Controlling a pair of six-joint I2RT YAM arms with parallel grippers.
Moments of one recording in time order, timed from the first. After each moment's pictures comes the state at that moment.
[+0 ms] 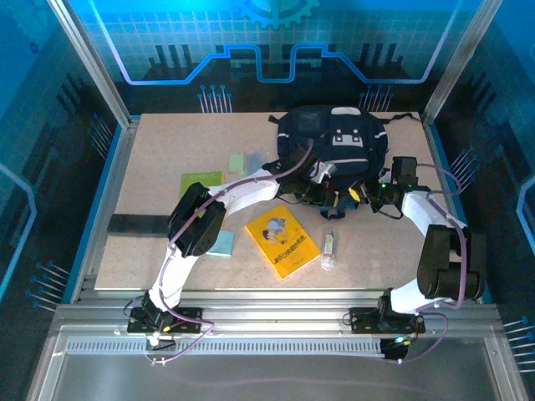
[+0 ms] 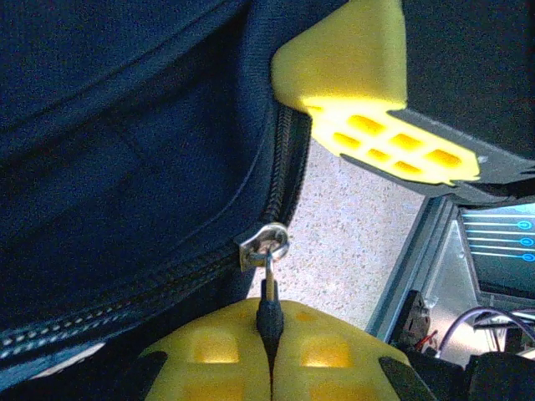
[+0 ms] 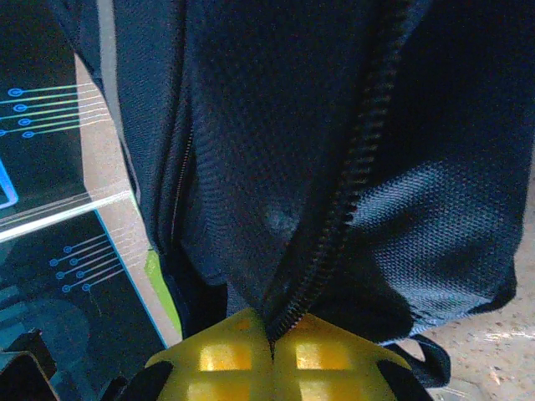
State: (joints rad) left arm -0.74 2.19 1.74 -0.38 0.62 -0.56; right arm -0.11 1.49 0.86 -0.32 -0.61 0.95
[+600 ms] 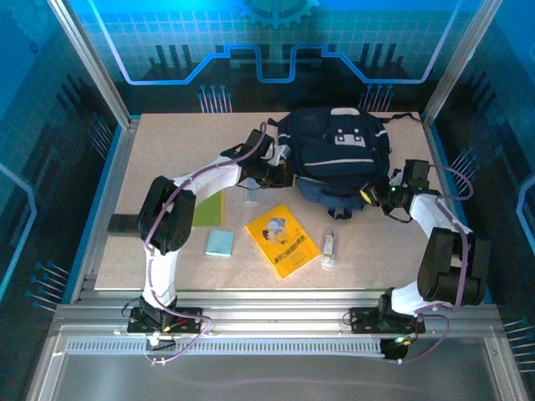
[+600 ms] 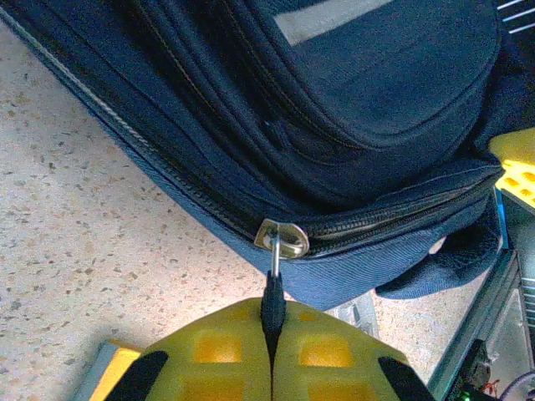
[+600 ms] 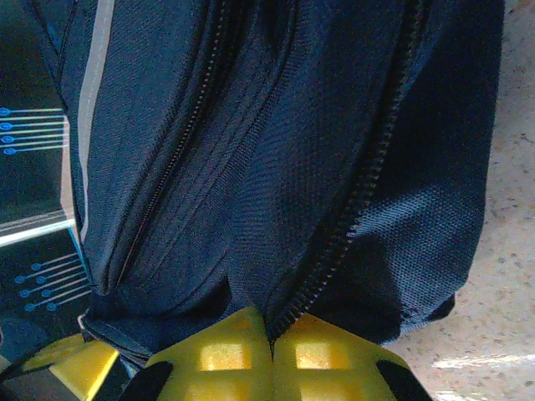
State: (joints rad) left arm -0.49 2.04 1.56 -0.43 0.55 -0.47; right arm -0.21 1.46 0.85 -0.36 -0.57 0.79
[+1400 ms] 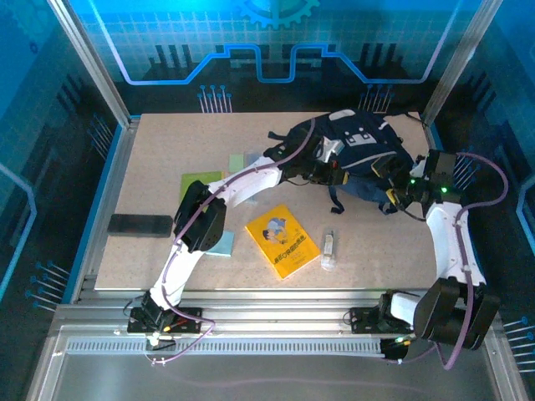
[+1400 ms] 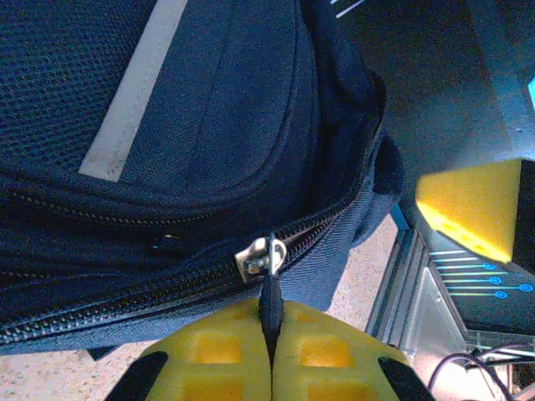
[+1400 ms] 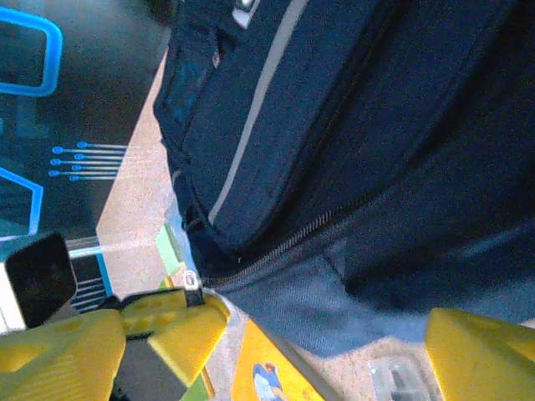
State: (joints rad) left arm -0.71 2.29 2.02 -0.40 0.62 -0.55; right arm -0.26 1.19 0.97 -0.62 -0.53 0.79
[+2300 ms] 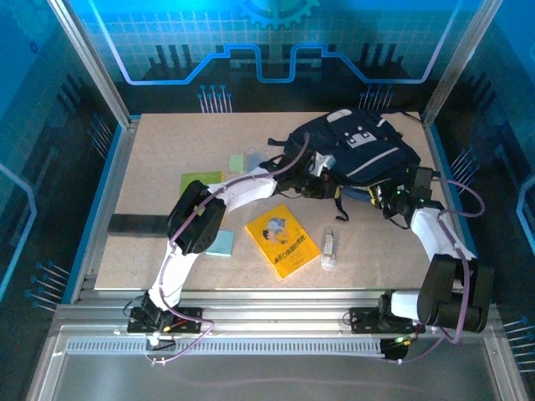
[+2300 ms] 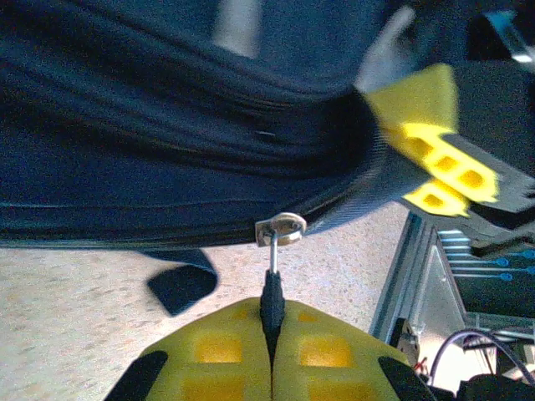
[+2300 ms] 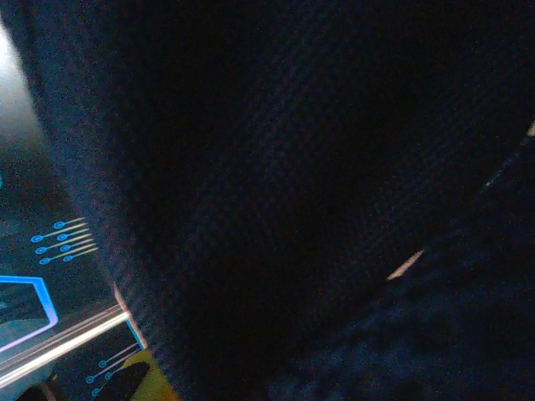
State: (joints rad) left arm -0.68 2.21 1.74 -0.25 0.64 -0.58; right arm -0.19 1.27 0.75 -0.30 -0.41 1.14
